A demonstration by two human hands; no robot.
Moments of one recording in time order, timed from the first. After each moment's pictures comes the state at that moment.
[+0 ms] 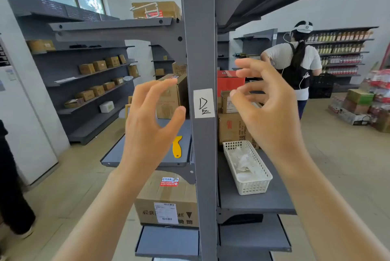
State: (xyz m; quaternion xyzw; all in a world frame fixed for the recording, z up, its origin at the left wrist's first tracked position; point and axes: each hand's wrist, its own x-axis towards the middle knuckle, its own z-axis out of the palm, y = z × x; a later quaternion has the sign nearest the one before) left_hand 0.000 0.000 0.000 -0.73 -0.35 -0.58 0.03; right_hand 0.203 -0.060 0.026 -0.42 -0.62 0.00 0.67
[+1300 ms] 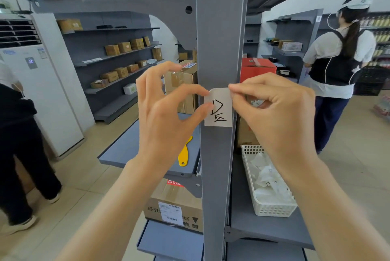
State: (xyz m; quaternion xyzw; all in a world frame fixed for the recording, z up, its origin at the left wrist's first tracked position) left_hand 0.038 0.076 -0.011 -0.71 -0.40 -0.56 0.15; right_hand 0.226 0.051 -0.004 -0.42 -0.66 -0.11 0.61
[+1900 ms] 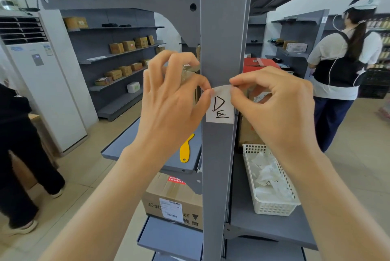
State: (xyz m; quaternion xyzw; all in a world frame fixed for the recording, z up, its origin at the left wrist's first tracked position) left_hand 0.037 0.074 0.006 -0.73 -0.41 -0.45 0.31; right_hand 0.224 0.043 0.009 -0.45 -0.67 -0.08 0.59
